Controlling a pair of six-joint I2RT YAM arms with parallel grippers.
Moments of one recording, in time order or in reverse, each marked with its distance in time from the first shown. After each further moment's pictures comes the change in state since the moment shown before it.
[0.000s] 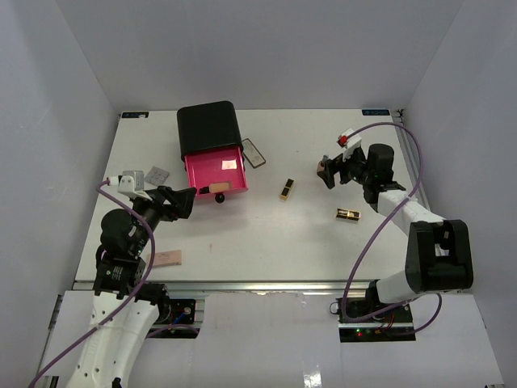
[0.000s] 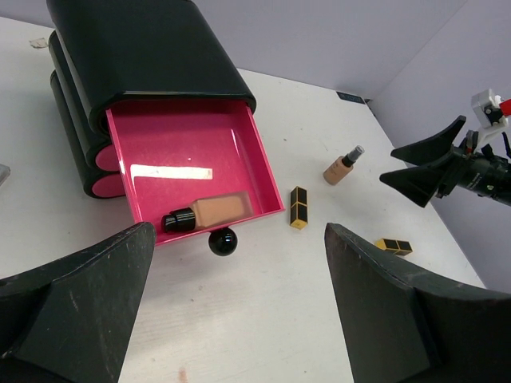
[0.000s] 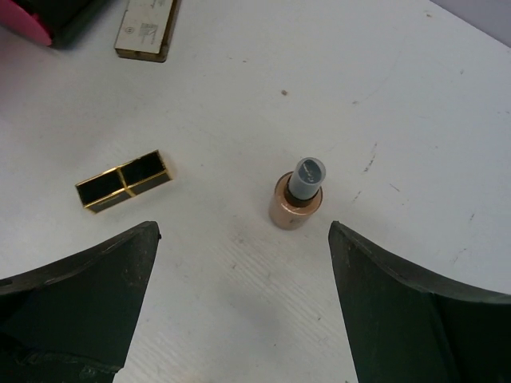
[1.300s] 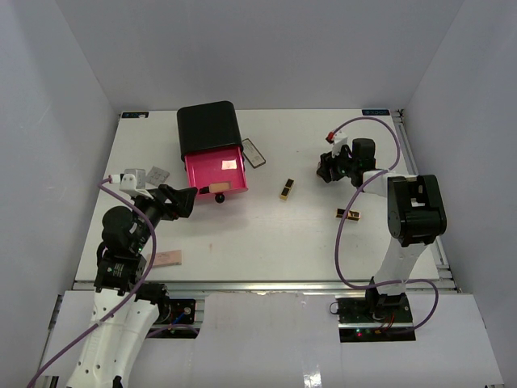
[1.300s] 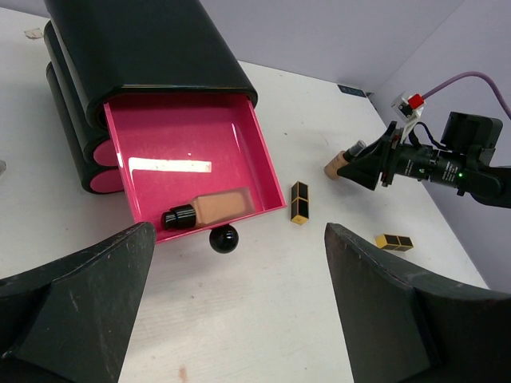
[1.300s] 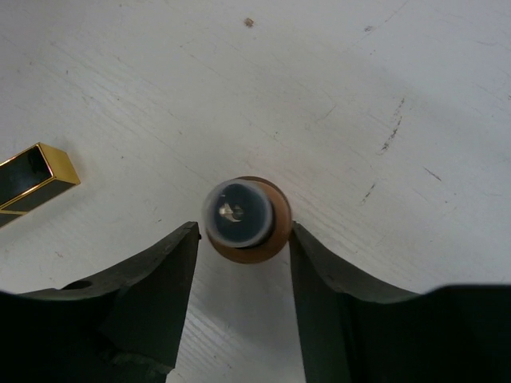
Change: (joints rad) left arm 0.013 0.026 -0.002 0.006 0.022 0.000; right arm -0.001 0.436 0.222 0.017 0.062 0.001
